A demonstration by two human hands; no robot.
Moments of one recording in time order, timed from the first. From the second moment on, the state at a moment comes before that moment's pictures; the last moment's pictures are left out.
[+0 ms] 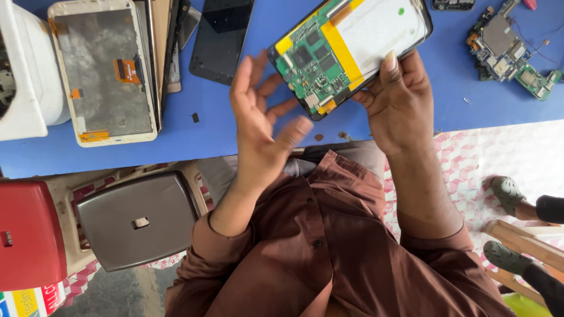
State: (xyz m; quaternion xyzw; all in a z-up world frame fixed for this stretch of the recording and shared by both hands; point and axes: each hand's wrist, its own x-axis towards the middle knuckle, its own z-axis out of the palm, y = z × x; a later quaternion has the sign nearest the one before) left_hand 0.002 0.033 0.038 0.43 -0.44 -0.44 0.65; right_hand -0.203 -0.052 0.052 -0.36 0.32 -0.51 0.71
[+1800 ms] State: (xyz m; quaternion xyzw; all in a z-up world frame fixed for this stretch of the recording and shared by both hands) left_hand 0.021 -0.027 0.064 0.52 -0.80 -0.09 0.28; right_hand -0.275 -0.068 0.037 -0.70 0.59 -0.37 0.18
